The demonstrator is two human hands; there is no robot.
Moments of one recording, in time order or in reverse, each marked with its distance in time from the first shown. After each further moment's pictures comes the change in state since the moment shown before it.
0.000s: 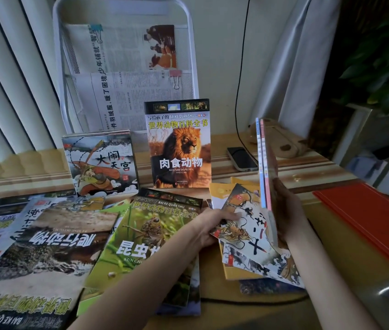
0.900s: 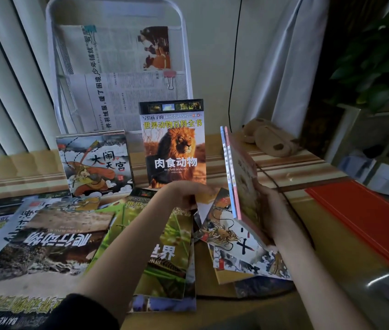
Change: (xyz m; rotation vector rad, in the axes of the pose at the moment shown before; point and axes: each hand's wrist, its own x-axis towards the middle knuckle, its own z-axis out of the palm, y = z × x) left_hand 0.016 0.071 -0.044 0.401 0.089 -0.115; right_hand 0.004 0.011 0.009 -0.083 -0.042 0.094
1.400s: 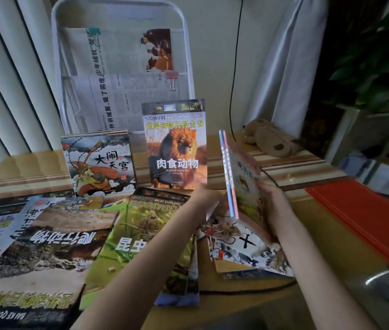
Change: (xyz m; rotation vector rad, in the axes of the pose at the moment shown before) left_hand -0.015 -0.014 0.056 -0.106 0.303 0.294; right_hand -0.001 -0.007 0.001 -0.082 0.108 -0.044
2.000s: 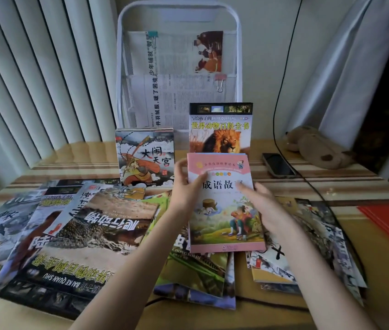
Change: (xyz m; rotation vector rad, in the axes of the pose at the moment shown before) left_hand -0.050 -0.003 -0.098 -0.149 0.438 0.444; right_hand 0.026 0.023 0.089 -0.338 -0.191 -0.046
